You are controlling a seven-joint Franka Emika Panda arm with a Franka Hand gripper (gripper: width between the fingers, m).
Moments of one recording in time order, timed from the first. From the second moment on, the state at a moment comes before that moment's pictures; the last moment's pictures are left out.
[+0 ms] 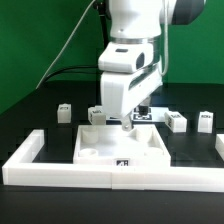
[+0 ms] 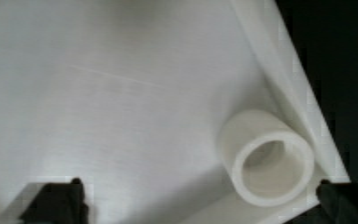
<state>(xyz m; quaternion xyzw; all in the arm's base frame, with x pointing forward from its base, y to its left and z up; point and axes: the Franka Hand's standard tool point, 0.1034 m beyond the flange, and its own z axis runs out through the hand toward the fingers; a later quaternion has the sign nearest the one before) 0.510 -0.014 0.051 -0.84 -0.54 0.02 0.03</state>
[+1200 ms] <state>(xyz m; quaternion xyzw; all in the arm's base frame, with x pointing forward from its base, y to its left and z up) 0.472 -0.037 0.010 -0.71 -0.70 0.03 0.03</state>
